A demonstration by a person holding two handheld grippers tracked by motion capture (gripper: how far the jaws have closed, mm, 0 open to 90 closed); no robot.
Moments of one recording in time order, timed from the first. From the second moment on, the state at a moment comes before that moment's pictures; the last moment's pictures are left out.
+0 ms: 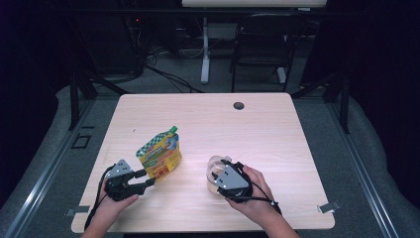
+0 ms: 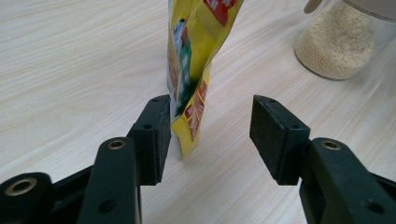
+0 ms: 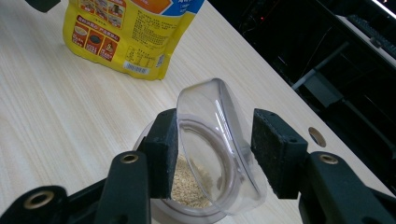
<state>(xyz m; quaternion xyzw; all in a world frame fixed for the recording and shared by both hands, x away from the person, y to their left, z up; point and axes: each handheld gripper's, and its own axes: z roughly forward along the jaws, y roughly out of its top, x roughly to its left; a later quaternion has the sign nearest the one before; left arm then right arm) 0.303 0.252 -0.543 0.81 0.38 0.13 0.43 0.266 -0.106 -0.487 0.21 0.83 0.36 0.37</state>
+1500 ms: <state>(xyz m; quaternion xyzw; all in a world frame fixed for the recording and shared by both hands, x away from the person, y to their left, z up) 0.304 0.252 -0.544 0.81 0.38 0.13 0.43 0.266 -0.101 -0.496 0.20 0.84 0.35 0.36</state>
